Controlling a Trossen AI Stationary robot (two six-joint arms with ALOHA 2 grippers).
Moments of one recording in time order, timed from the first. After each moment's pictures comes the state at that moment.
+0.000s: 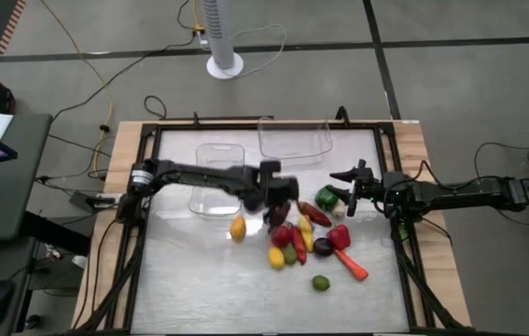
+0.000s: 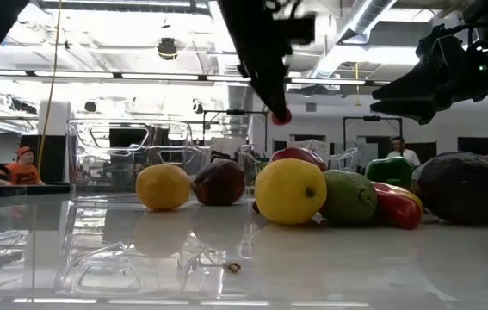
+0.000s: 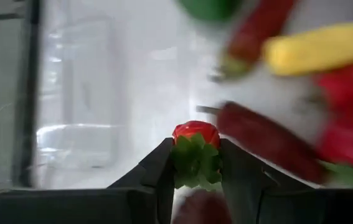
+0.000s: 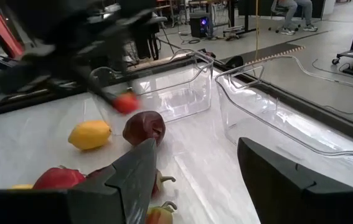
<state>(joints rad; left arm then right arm) 0.01 2.05 1.84 -0.88 -0.34 0.09 -0.07 0.49 0.11 0.24 0.26 0.18</state>
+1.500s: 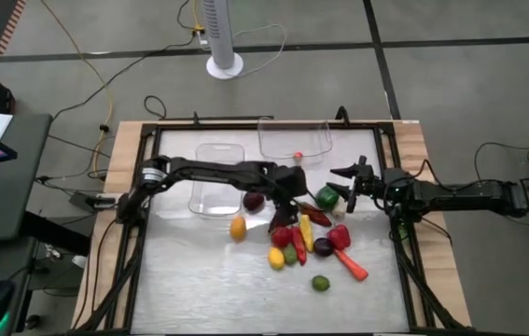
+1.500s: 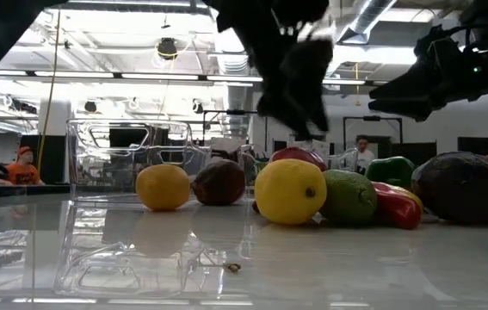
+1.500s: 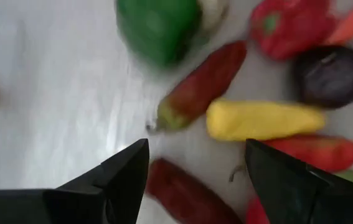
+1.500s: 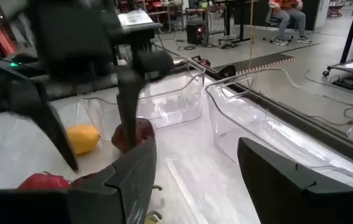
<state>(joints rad) 0.06 2.14 1.83 -0.70 -0.01 -0.15 -0.15 0.50 0.11 0.27 0.20 0.12</state>
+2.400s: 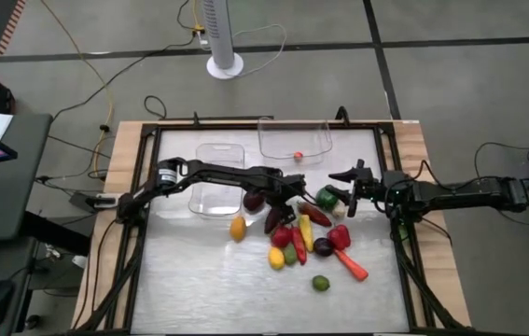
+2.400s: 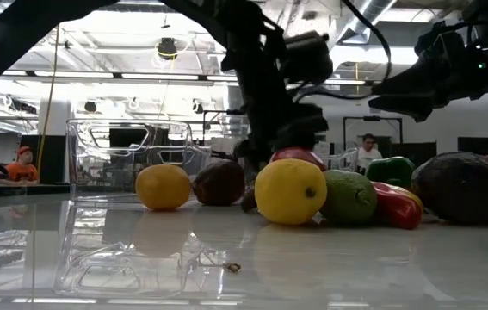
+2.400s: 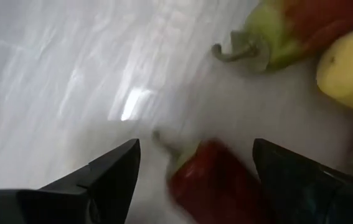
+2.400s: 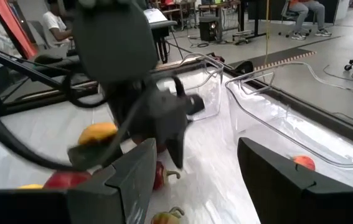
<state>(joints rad) 0.09 2.27 1.81 -0.77 -0.07 -0.32 -0.09 0.51 0.11 0.28 0.21 0.16</state>
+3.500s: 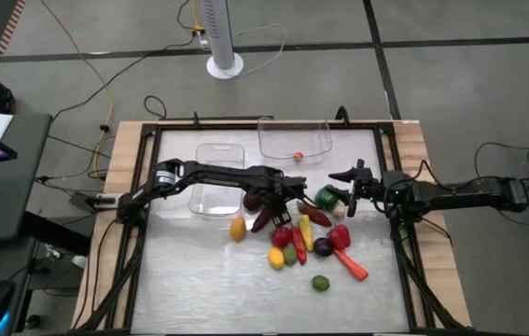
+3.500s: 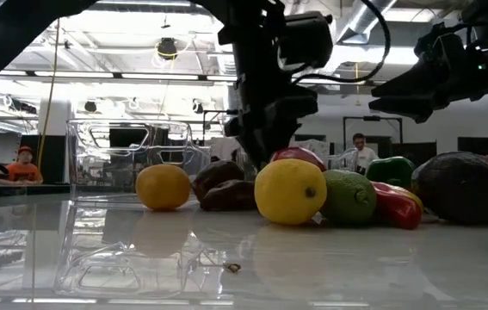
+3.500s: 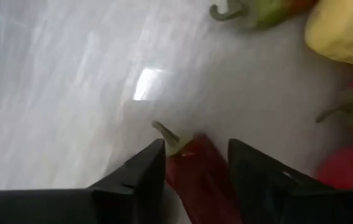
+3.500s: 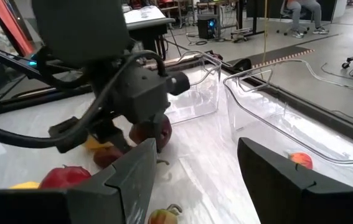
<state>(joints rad) 0.05 2.24 1.90 -0.99 -0.10 -0.34 -0.09 0.51 0.11 0.27 0.21 0.16</state>
